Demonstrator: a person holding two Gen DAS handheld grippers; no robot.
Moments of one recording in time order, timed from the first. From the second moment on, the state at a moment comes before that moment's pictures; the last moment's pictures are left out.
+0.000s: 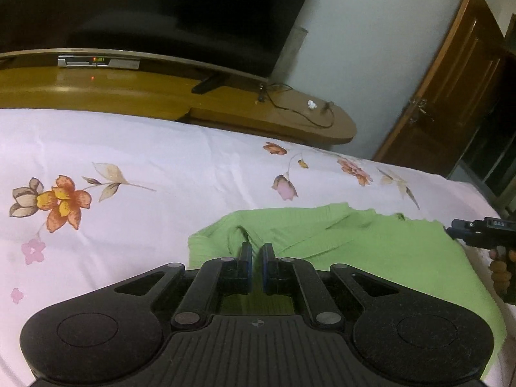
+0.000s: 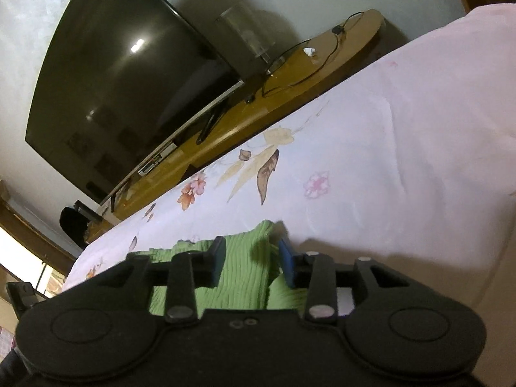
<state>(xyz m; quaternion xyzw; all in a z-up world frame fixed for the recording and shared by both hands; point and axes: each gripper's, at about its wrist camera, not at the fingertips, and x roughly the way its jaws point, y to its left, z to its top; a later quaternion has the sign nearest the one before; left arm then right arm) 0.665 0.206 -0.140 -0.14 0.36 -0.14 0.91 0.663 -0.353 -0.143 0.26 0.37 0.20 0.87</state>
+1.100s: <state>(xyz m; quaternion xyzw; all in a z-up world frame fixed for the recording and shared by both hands) 0.688 0.203 -0.152 -0.17 0.37 -0.11 0.91 0.671 -0.323 -0.145 0.14 0.36 0.17 0.91</state>
